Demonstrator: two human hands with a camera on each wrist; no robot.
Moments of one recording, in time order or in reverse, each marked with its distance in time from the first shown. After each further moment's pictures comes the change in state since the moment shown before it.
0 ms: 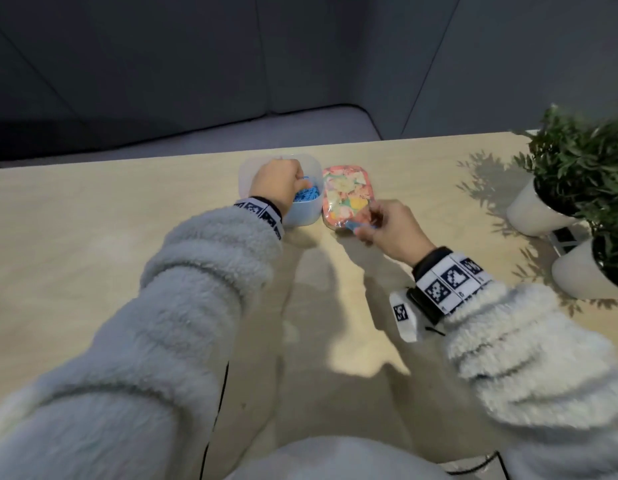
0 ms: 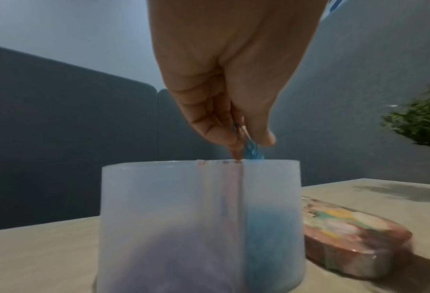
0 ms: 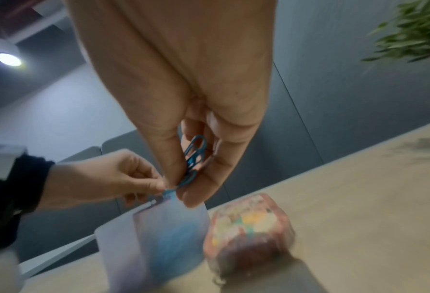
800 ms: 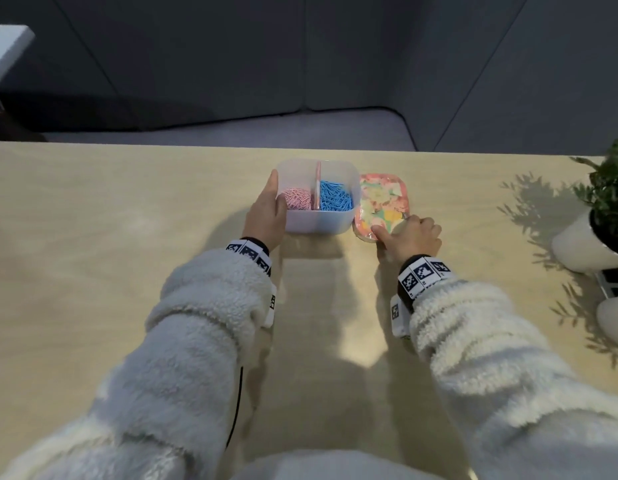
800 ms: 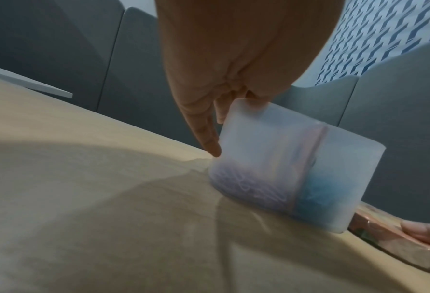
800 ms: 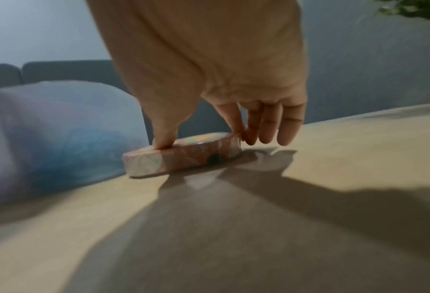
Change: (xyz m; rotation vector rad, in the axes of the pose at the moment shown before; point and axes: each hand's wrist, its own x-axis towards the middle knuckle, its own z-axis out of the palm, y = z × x) left_hand -0.043 -0.077 0.027 -0.389 0.176 -0.200; right_hand 0.058 0.040 0.045 -0.488 0.199 0.354
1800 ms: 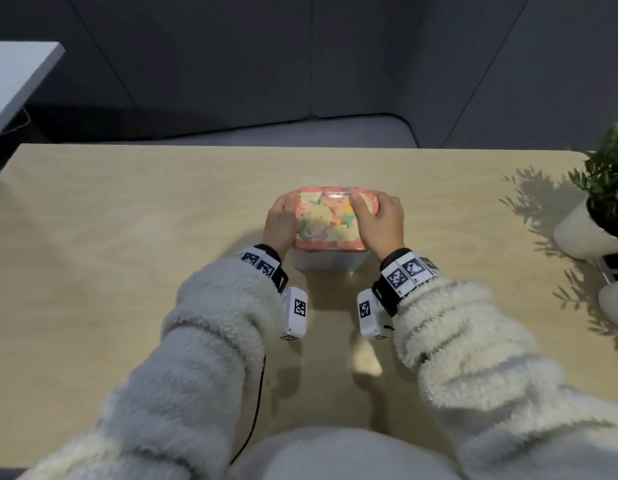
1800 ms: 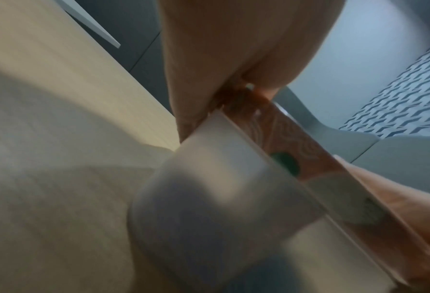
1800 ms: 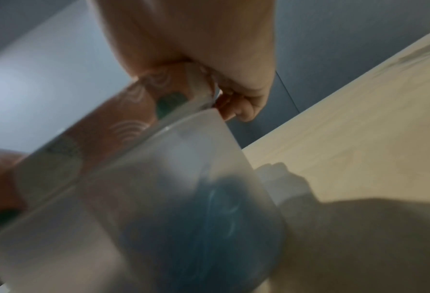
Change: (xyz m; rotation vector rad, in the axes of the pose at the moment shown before) left_hand -0.050 0.035 -0.008 -0.539 0.020 -0.280; right_hand -0.057 -0.048 -0.004 0.651 -0.003 -0.245
